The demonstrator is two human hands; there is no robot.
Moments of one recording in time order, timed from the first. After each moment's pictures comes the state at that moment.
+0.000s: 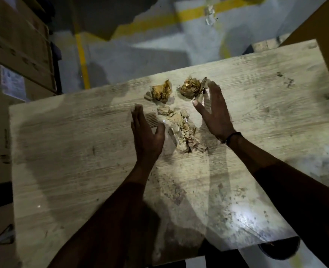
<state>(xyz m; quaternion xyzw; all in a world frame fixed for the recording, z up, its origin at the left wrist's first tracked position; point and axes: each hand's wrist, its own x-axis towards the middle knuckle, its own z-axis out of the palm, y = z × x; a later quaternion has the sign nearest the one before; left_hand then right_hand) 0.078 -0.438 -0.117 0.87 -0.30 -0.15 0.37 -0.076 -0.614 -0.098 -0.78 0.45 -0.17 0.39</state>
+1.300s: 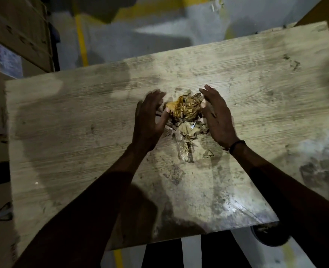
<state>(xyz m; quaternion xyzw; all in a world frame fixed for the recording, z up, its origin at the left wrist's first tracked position) 0.080 -0.415 -0.113 0.78 -0.45 -0.18 0.38 -0.114 -0.555 -0.098 -0.80 0.37 -0.21 0.43</state>
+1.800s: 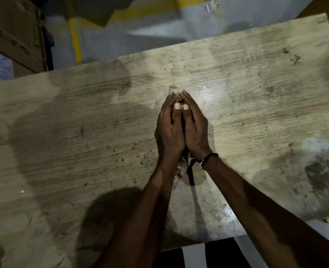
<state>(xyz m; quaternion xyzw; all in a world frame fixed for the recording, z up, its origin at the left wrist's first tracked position) -0.014 -0.445 -0.104 0.75 -0.23 -0.27 0.56 -0.070 -0.494 -0.110 -0.66 0.41 -0.33 0.54</state>
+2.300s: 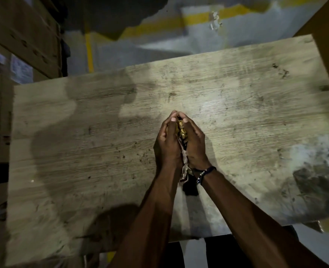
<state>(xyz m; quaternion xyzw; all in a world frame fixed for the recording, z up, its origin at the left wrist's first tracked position) -0.048 -0.428 -0.066 0.62 0.01 -0.35 0.70 -0.090 -0.465 -0.088 -0.39 0.45 -0.33 0.73</state>
